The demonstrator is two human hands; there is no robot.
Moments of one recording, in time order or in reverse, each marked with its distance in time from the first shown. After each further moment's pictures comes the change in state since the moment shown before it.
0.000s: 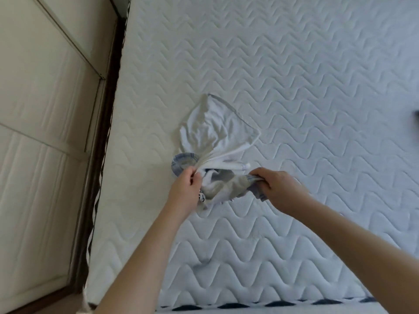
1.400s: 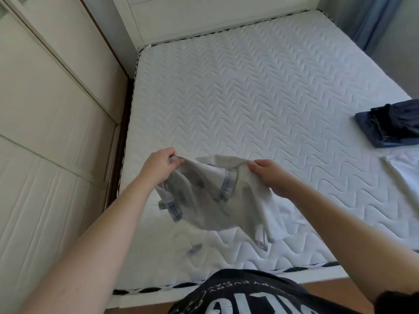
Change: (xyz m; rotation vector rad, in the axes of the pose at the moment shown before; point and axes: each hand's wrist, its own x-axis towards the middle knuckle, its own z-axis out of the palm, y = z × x) left_hand -0.094 0.142 -0.068 0.563 0.015 0.316; right_hand -0.139 0.027 -0.089 0.768 0.057 0.153
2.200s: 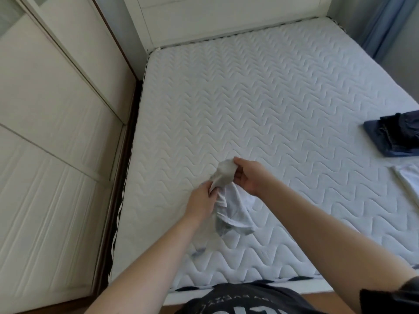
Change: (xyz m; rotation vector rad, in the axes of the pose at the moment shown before) left_hand -0.055 0.037 0.112 -0.332 -0.025 -0.085; right_hand 0.021 -0.041 0.069 0.809 -0.011 0.215
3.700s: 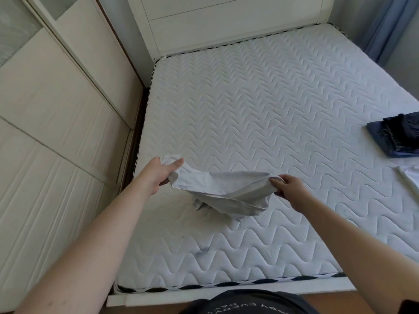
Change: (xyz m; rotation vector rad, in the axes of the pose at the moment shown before) left_hand 0.020 0.003 -0.140 -0.378 0.048 -0.448; right_hand 0.008 0.015 -0.142 -0.528 0.230 -0.250
